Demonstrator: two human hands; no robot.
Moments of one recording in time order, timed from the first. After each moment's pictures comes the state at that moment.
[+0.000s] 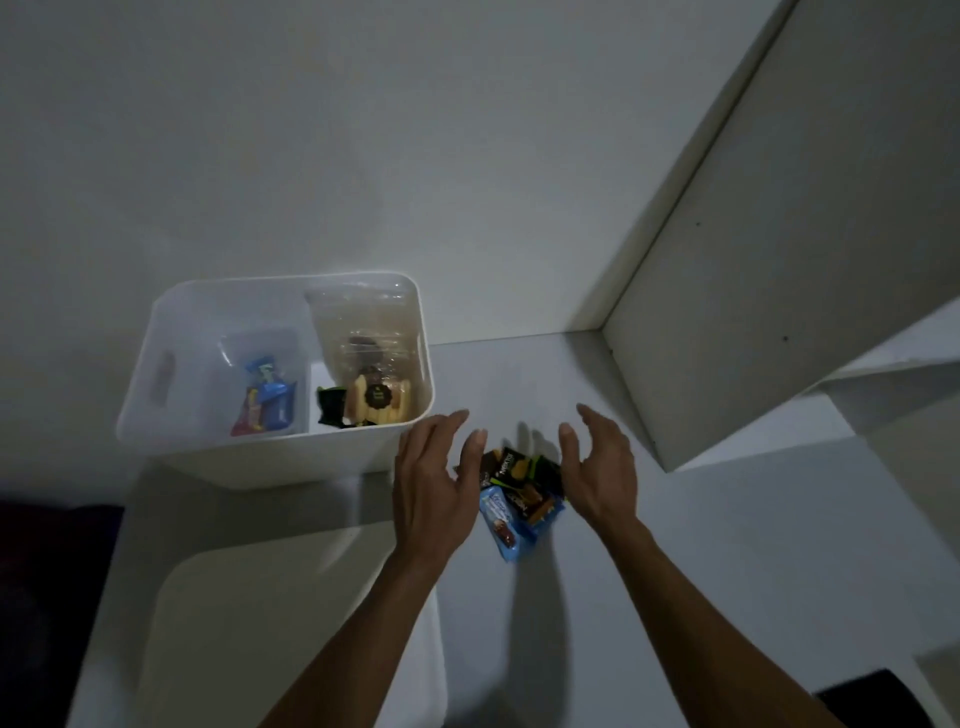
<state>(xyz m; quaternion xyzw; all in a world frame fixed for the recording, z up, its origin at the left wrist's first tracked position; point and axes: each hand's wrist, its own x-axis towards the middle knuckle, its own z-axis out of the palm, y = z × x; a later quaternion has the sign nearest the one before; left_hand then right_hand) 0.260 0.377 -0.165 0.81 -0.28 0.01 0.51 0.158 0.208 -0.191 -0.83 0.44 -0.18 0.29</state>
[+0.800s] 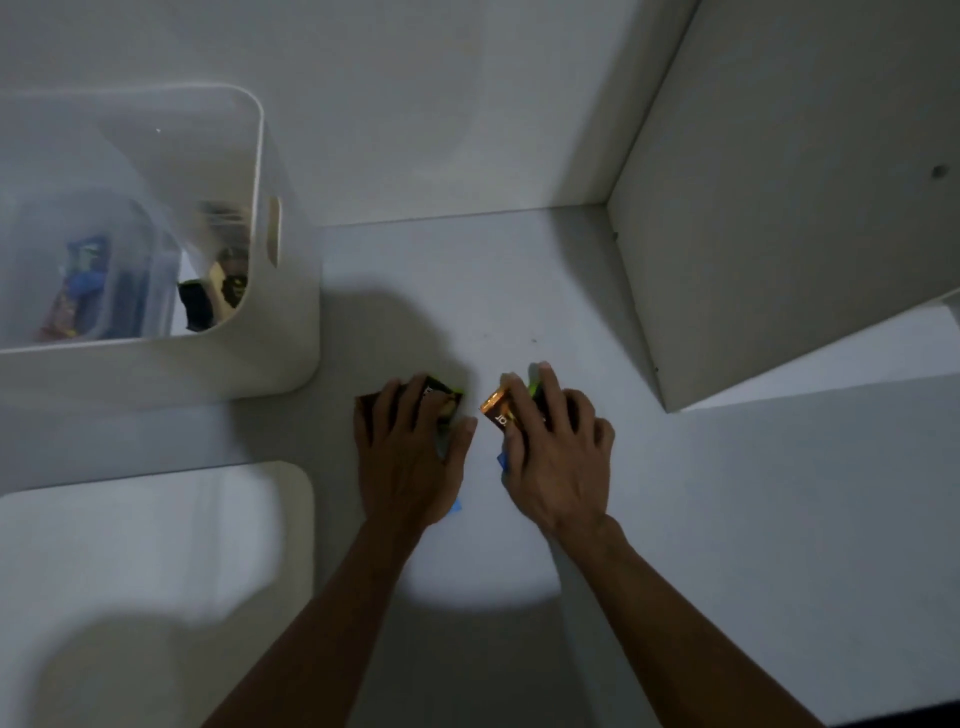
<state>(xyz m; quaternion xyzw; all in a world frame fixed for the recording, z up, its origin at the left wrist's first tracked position) 0.212 0.295 -0.326 0.93 -0.31 0.03 0.17 0.107 0.157 -0.320 -0.95 0.29 -0.05 0.08</state>
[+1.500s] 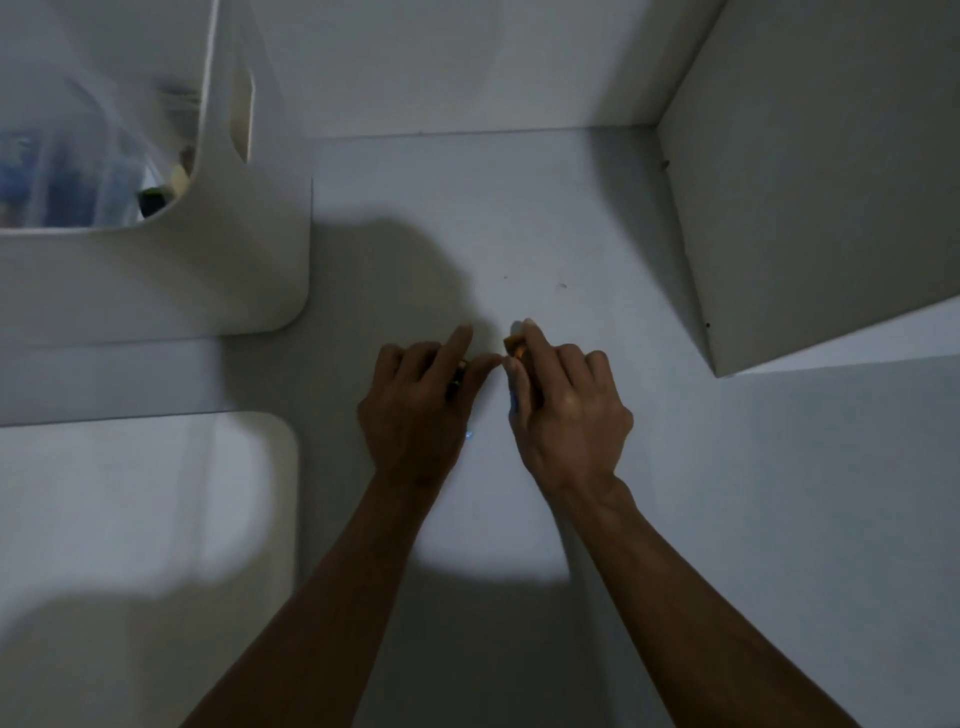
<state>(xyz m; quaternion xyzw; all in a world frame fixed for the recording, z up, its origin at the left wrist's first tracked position) 0.216 0.284 -0.348 0.88 -0.31 0.22 0.27 0.129 0.167 -0.346 -0.92 0.27 -0.28 0.07</state>
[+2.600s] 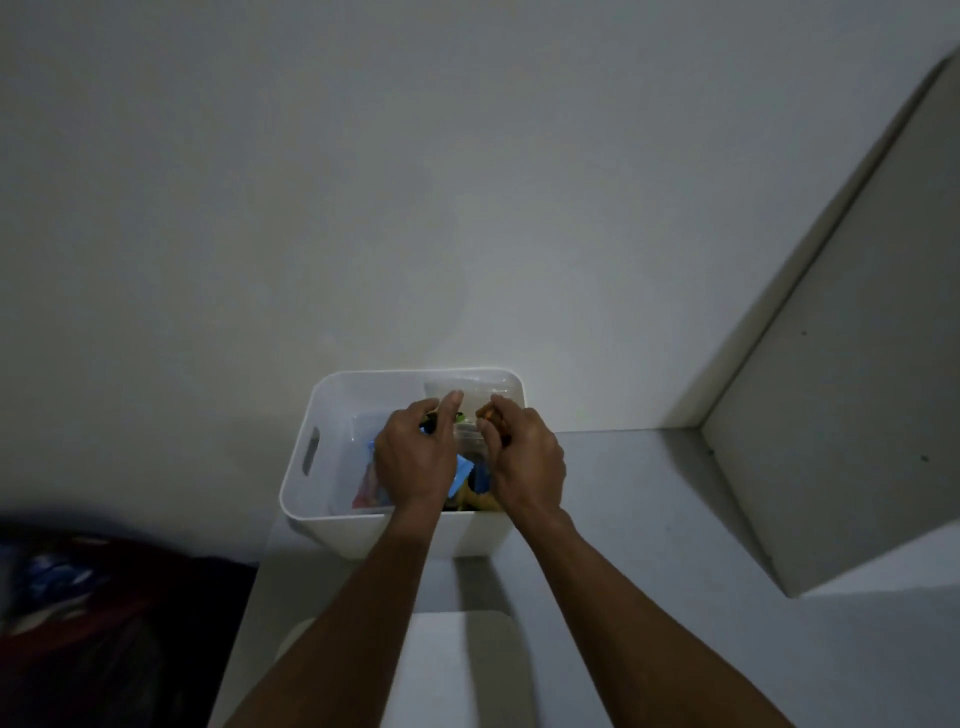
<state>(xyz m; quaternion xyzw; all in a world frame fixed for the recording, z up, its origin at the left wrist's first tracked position) 0.402 0.416 -0.088 0.85 -0.07 0.12 0.51 0.337 0.325 -0.093 -0.86 0.27 -0.25 0.35</state>
